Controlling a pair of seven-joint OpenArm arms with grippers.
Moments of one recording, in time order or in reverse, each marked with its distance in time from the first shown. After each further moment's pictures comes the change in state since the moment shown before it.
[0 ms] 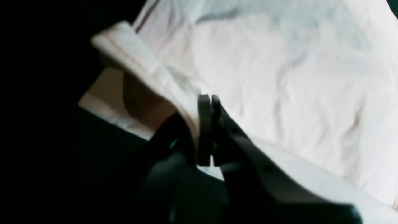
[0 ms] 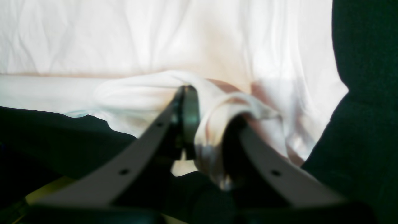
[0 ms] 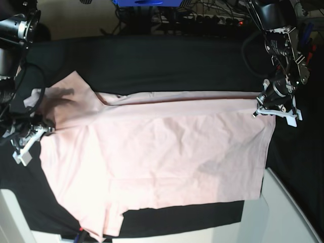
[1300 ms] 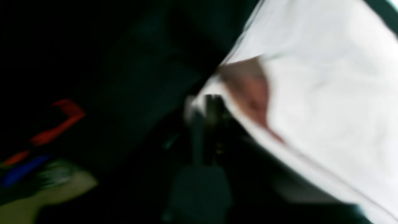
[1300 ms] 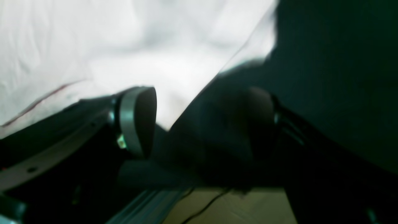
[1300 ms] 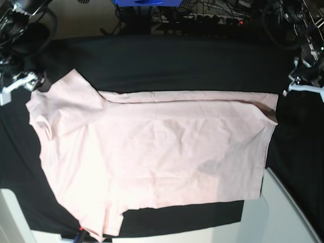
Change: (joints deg) left arm 16.4 -1.3 -11.5 20.2 0.5 -0.1 -2.4; right arm -21.9 -17.2 28.5 22.2 0.0 5.4 2.6
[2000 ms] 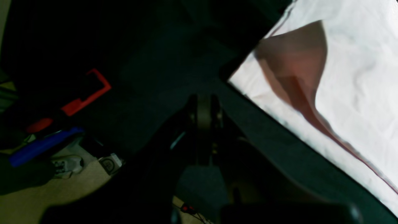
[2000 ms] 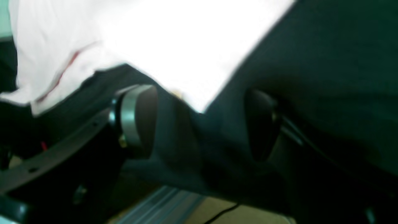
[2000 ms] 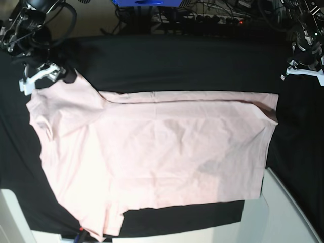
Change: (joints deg) left arm 4.7 1.3 -0.2 -3.7 -0.6 -0.5 -6.2; right arm 0.6 -2.8 -2.5 -13.3 1.6 4.4 2.5
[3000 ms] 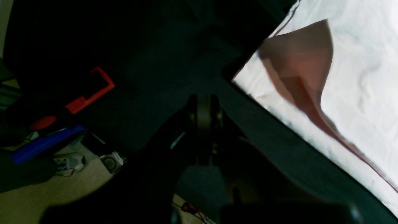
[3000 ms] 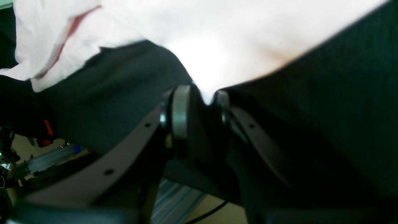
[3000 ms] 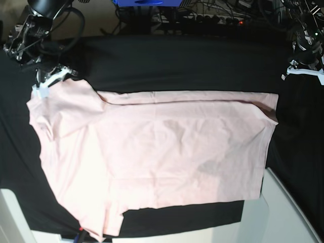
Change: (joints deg) left arm 0.1 0.0 0.0 -0.1 0.0 0.1 0.0; right arm 2.5 -0.9 -2.3 -0.9 -1.4 -0.1 -3.8
